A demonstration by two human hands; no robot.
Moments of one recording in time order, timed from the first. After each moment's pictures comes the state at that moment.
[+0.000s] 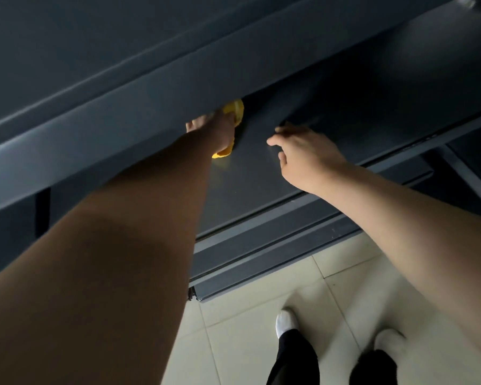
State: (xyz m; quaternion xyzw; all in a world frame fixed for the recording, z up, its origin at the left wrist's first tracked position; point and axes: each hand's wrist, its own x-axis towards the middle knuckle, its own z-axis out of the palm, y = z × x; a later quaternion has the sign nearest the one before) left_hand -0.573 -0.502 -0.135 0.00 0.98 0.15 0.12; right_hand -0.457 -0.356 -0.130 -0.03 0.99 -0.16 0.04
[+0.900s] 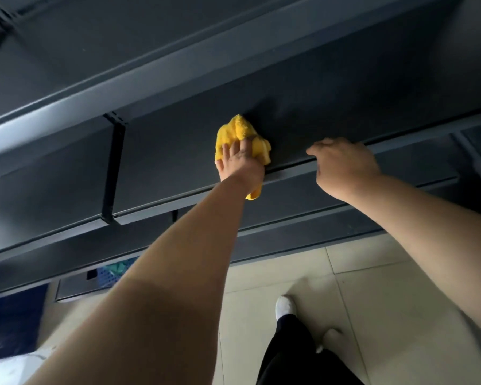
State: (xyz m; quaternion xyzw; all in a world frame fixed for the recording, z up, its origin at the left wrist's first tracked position) left_hand -0.407 -0.516 -0.129 -0.10 0.97 0.19 0.14; right_hand -0.367 -0.337 -0.109 -0.06 0.99 -0.09 0.06
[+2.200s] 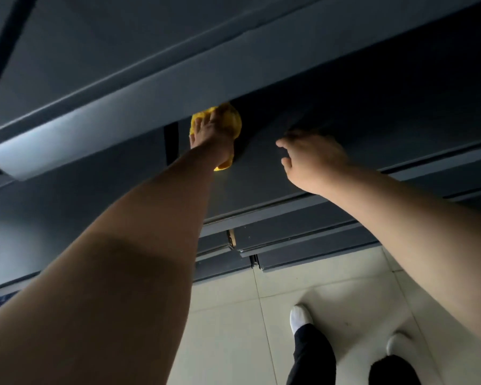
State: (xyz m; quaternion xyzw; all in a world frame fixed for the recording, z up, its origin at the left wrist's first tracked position) left_hand -0.515 -0.775 -0.144 -0.12 0.97 0.18 0.10; right_hand -0.434 -0.597 -0.128 -0.10 0.98 -0.12 0.08
